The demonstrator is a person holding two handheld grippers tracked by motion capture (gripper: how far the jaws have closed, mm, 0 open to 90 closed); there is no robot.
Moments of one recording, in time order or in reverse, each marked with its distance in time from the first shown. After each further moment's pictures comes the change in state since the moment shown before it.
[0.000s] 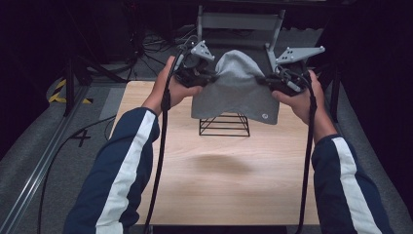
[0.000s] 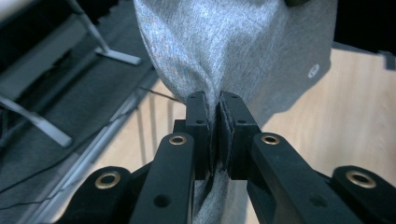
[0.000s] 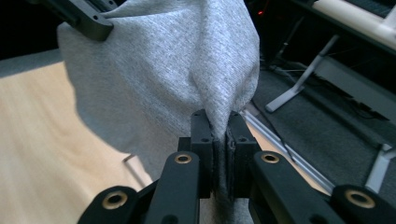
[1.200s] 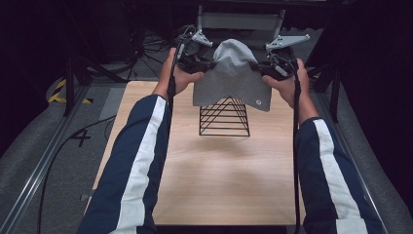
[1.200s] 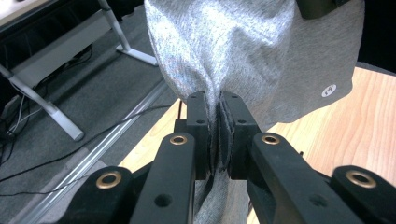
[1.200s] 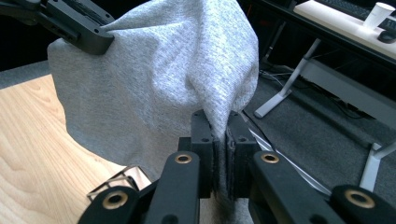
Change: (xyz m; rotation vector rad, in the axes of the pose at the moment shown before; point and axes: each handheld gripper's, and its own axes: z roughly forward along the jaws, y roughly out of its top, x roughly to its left) left arm 0.040 -0.008 0.035 -0.016 0.045 -0.085; right arm -0.030 0.007 0.048 -0.024 -0.039 0.040
